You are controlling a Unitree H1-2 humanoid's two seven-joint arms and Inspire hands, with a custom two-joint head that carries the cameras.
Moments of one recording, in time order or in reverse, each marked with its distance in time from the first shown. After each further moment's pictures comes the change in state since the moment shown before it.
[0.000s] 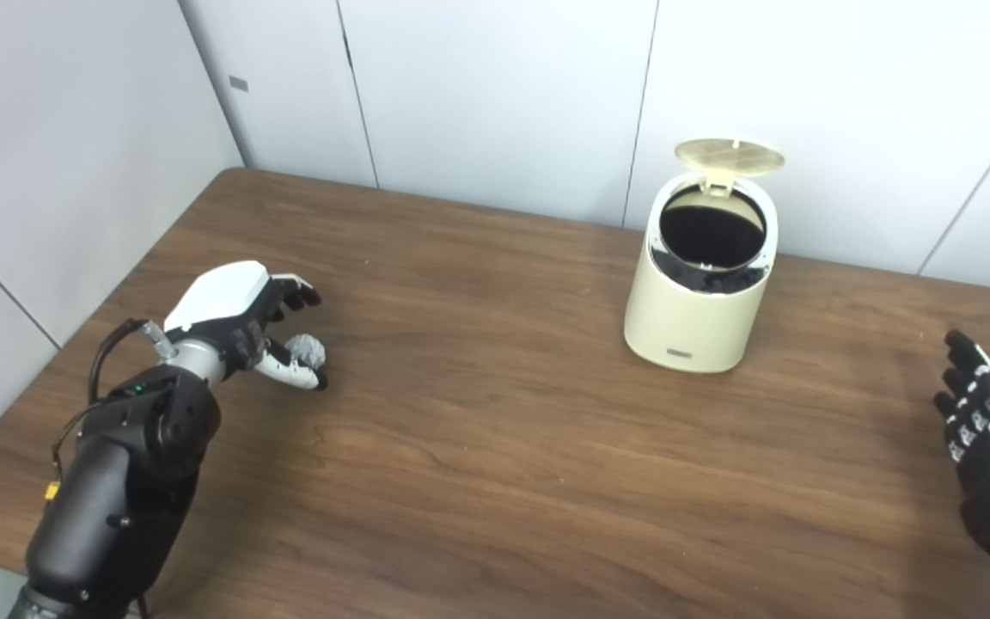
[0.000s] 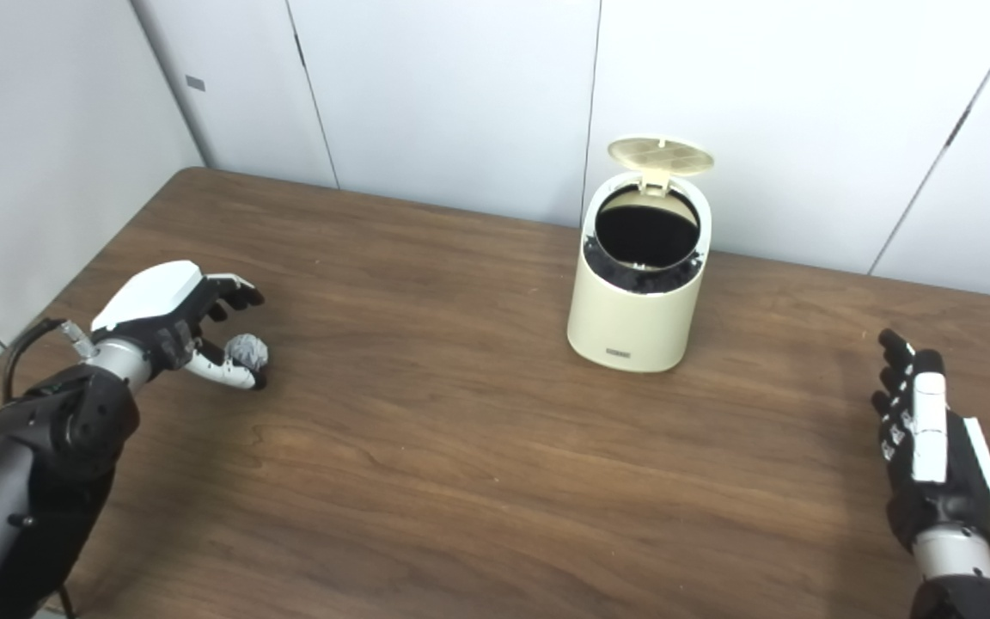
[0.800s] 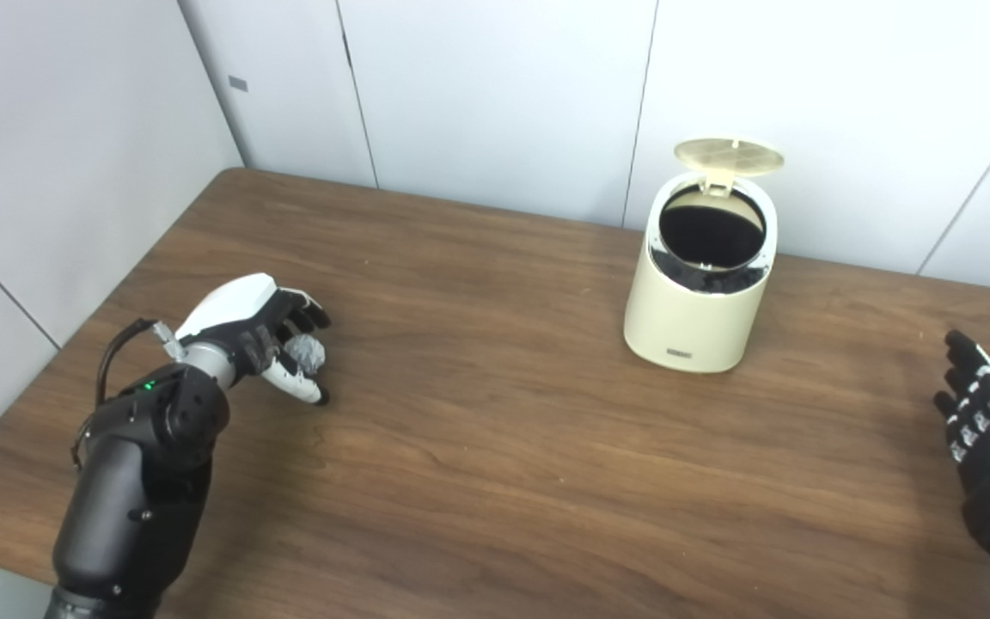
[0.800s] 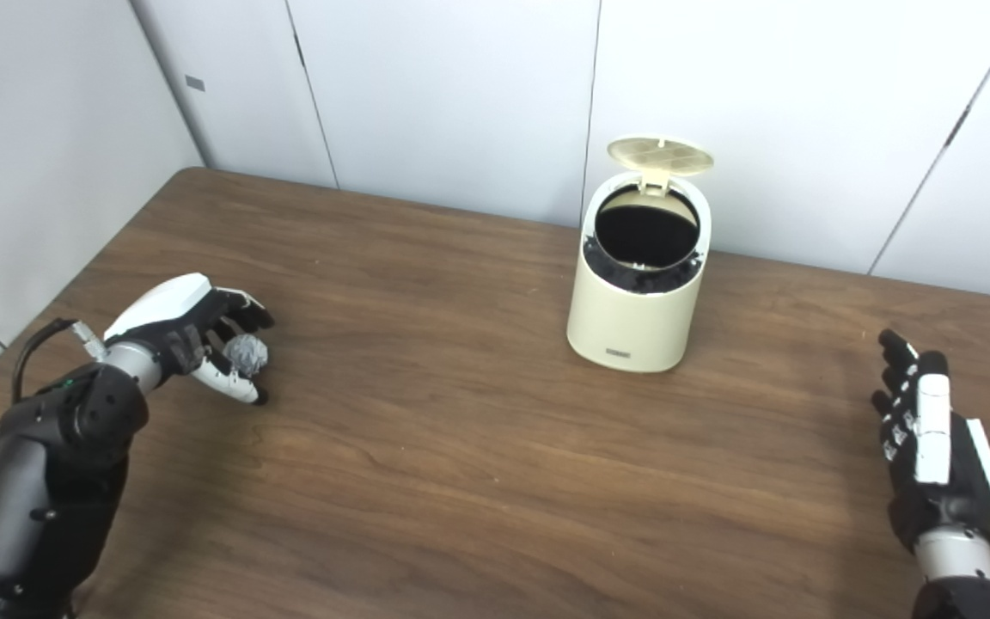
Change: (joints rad) left arm -0.038 -0.084 0.072 0.000 0.074 0.000 -0.183; right arm 0.000 -0.001 -0.004 0.005 0.012 -0.007 0.001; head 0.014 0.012
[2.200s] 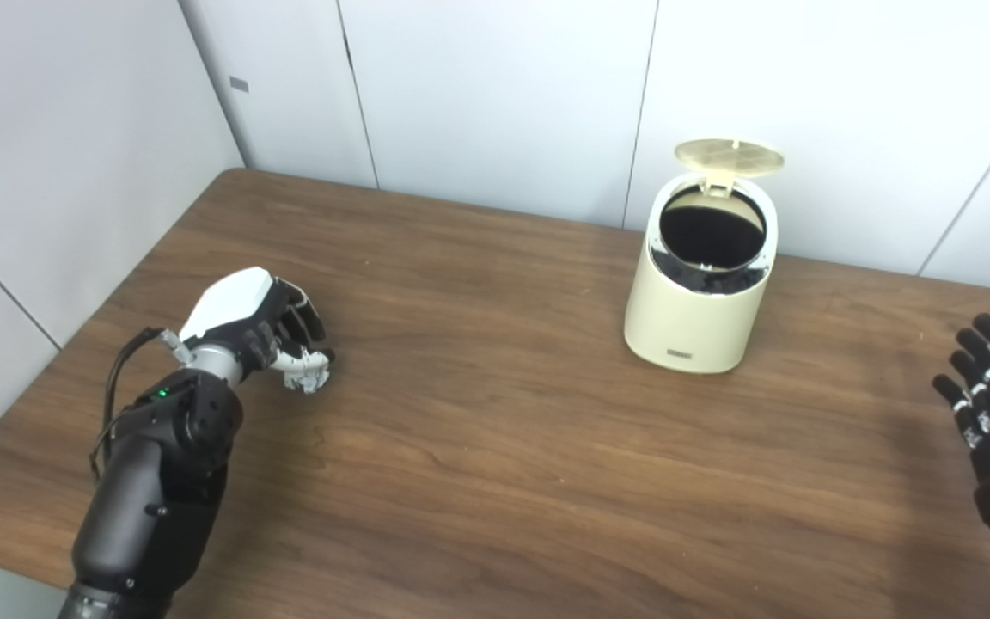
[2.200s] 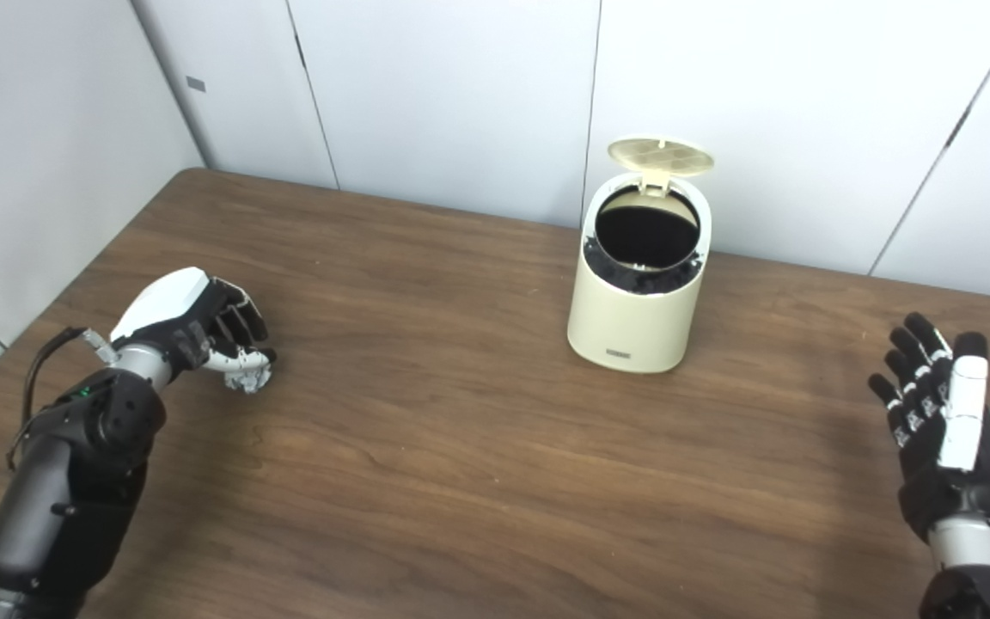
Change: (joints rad) left arm 0.000 -0.006 -0.048 0.104 -0.057 -0.005 0.243; right arm -0.016 0.034 -0.049 -0.107 0.084 0.133 -0.047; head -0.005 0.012
